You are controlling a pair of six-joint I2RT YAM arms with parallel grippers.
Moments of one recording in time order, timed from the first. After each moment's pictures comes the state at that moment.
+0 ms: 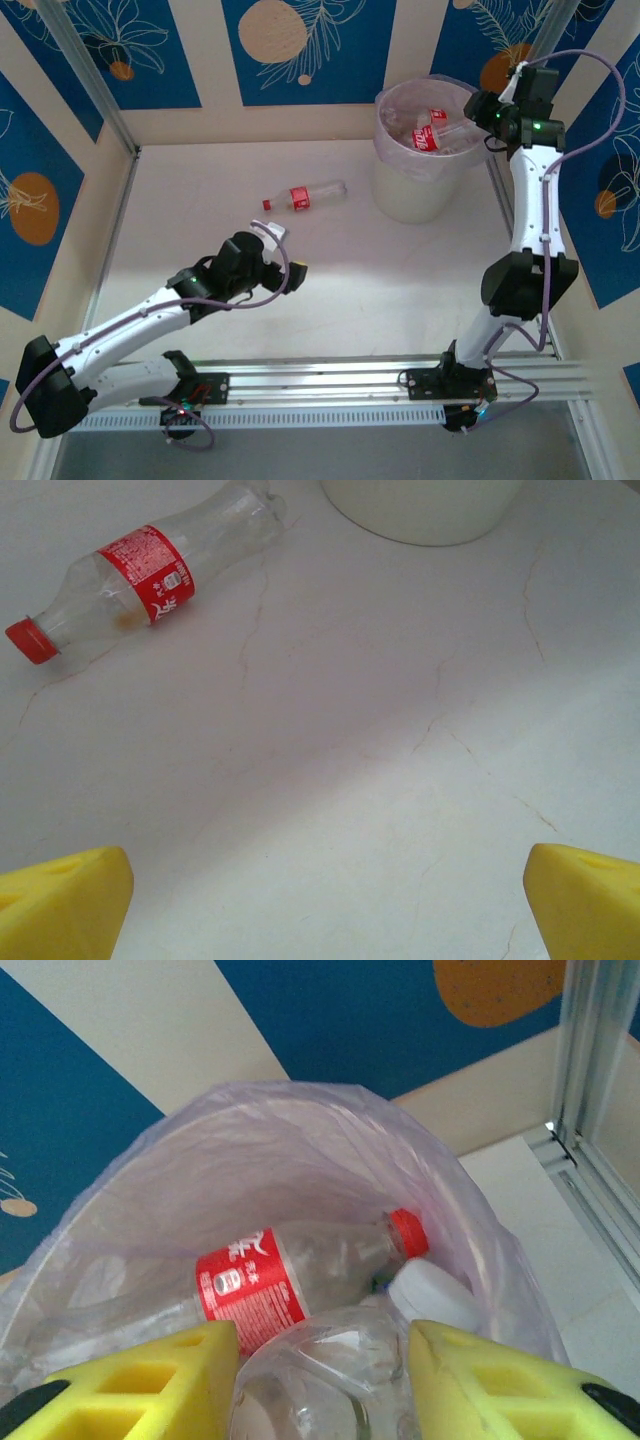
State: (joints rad) left arm -0.82 1.03 0.77 -0.36 -0.13 -0.24; right arm -0.18 1.77 2.01 -0.76 -0.20 0.34
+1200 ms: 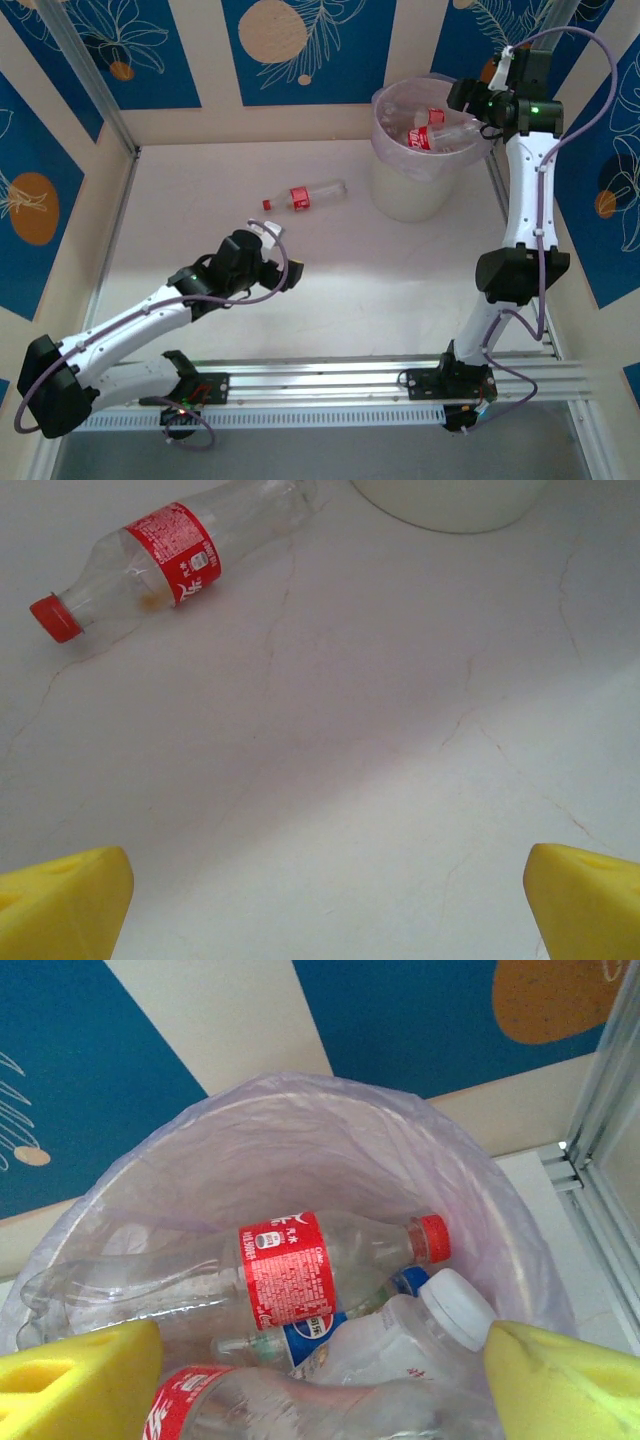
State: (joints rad) left arm -0.78 1.06 0.77 -0.36 -0.13 -0.24; right arm -0.14 1.86 2.28 -0.98 -0.17 0.22
